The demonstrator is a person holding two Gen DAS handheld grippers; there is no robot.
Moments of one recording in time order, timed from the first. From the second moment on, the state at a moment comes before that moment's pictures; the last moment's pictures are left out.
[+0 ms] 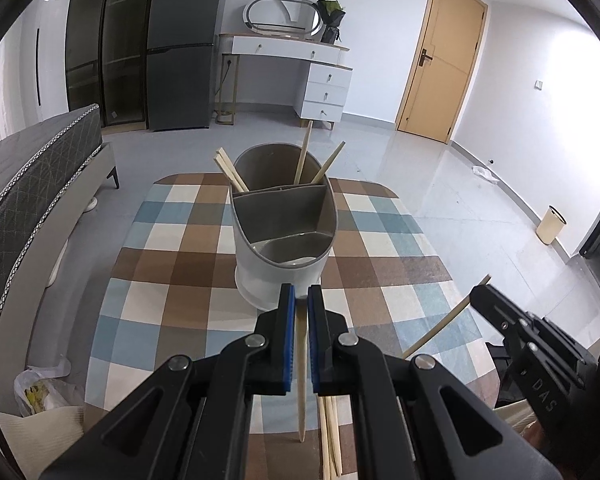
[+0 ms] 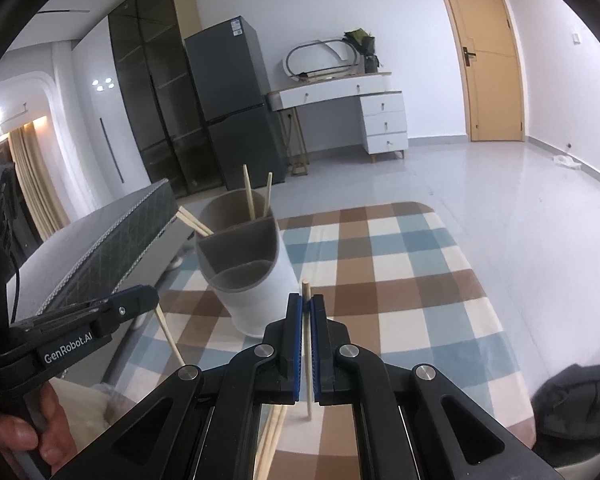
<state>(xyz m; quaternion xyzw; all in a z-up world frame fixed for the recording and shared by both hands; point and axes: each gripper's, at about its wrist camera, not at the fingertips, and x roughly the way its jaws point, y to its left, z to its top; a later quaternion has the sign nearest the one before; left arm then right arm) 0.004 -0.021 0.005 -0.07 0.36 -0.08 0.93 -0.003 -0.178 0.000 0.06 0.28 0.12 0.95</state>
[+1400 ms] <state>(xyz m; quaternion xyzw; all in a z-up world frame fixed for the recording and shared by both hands) 0.039 -0.001 0.136 -0.09 0.31 -0.15 0.93 0.035 -0.162 0.104 0.07 0.18 0.16 0.97</state>
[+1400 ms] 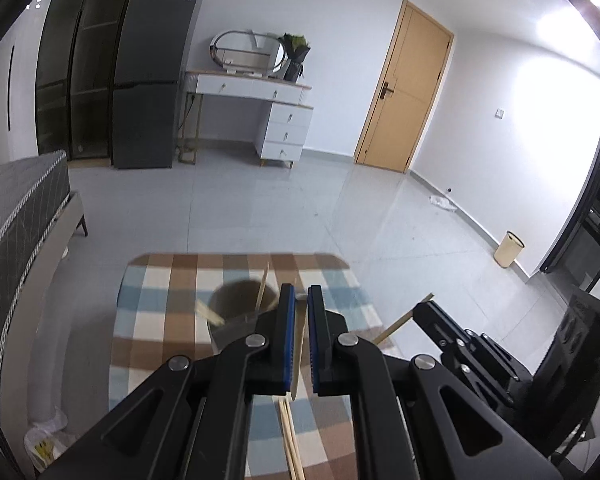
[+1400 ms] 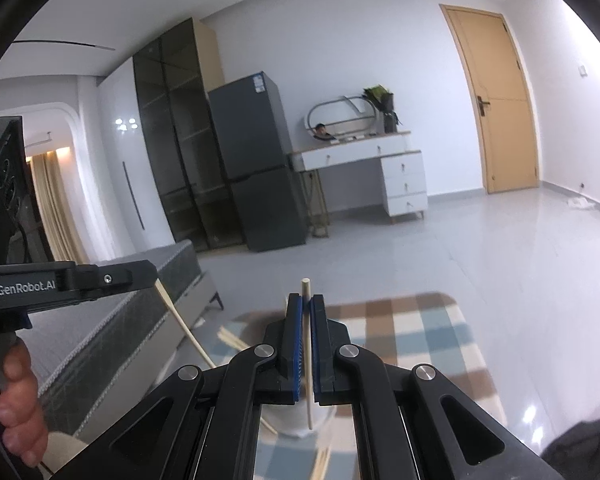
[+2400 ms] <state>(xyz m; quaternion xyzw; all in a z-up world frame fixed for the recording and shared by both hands) 0.152 0.039 0.085 -0.10 0.34 -0.11 0.93 0.167 -0.100 0.090 0.07 0.16 0.24 0.95</state>
